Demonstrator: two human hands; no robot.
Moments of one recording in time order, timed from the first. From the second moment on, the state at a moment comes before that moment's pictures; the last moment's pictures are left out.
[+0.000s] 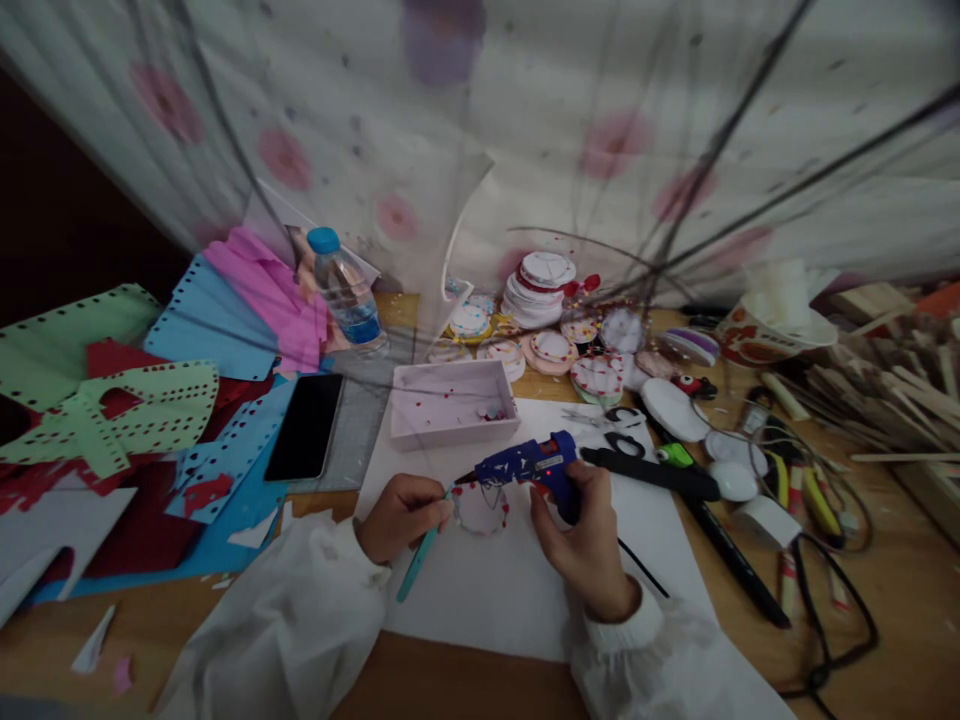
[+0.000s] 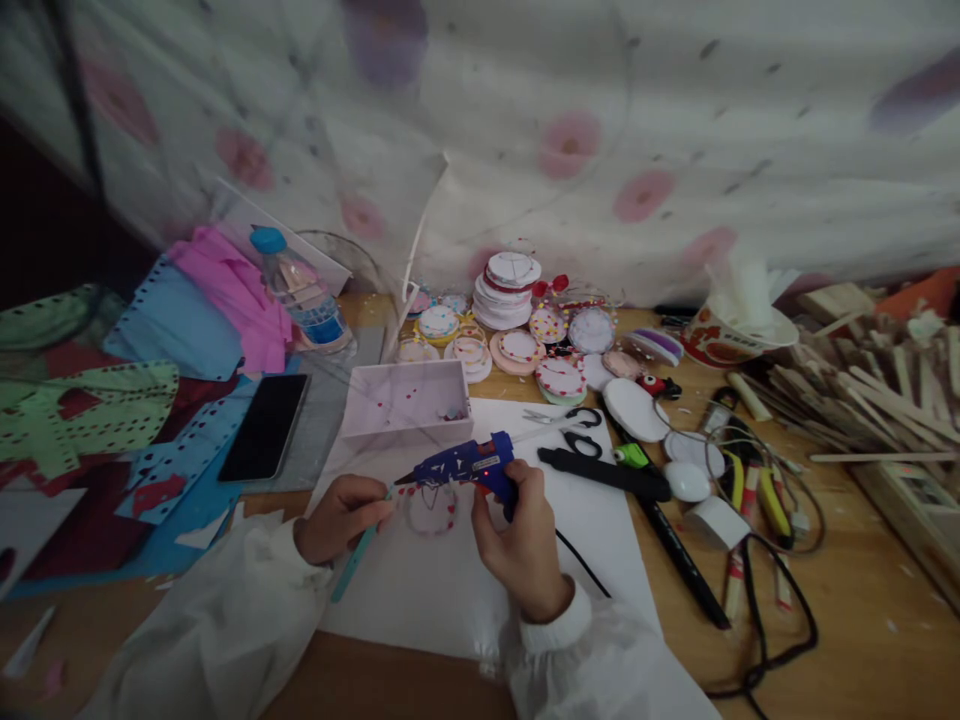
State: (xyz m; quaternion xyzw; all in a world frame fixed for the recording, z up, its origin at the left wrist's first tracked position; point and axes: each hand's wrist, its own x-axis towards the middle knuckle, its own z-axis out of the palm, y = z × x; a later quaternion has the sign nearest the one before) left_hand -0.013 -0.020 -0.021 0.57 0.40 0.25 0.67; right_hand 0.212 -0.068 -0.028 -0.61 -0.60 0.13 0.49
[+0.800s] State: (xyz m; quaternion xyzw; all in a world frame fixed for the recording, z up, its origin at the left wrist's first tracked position) left_hand -0.012 -0.020 -0.019 0.59 0.40 0.25 0.65; right_hand 0.212 -0.068 -0.028 -0.61 -0.62 0.10 0.49
